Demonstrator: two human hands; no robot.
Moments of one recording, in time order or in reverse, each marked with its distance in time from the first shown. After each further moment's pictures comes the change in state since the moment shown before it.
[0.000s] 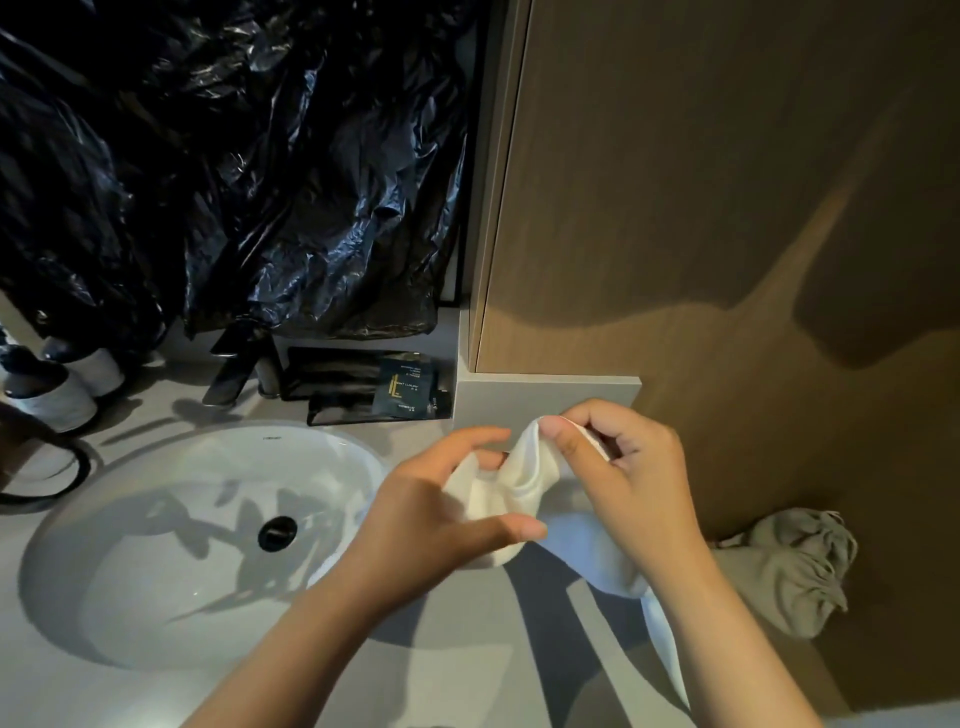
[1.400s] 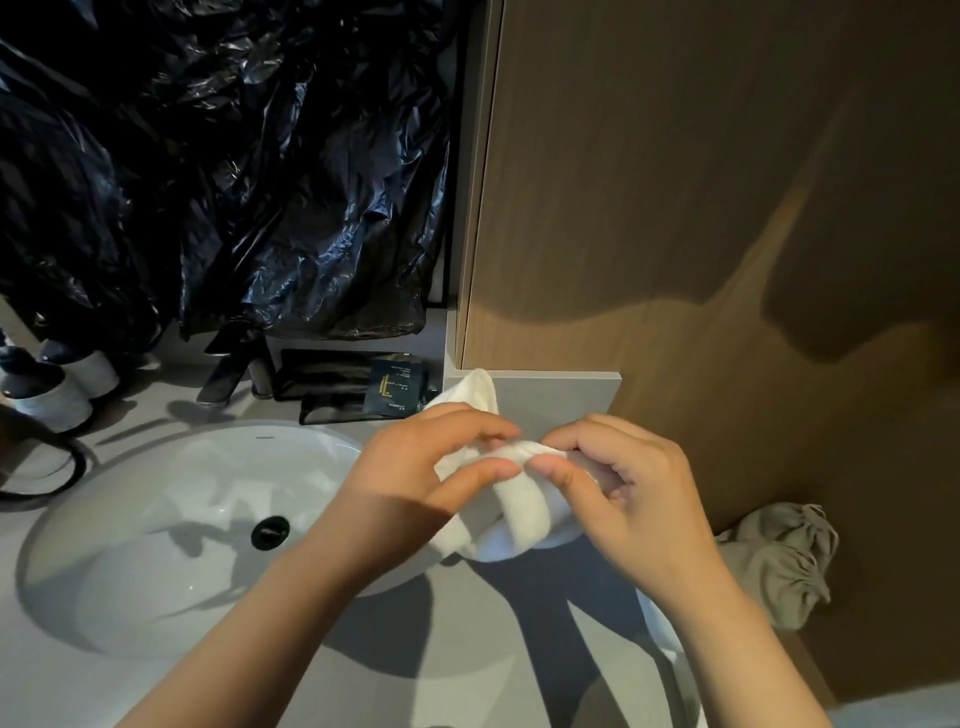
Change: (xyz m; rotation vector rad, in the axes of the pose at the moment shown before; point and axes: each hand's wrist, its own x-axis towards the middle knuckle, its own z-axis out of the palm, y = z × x) left_hand 0.002 0.028 -0.008 0.249 -0.002 0.311; right_hand -0.029 -0.010 -0.027 -0.218 -0.084 -0.191
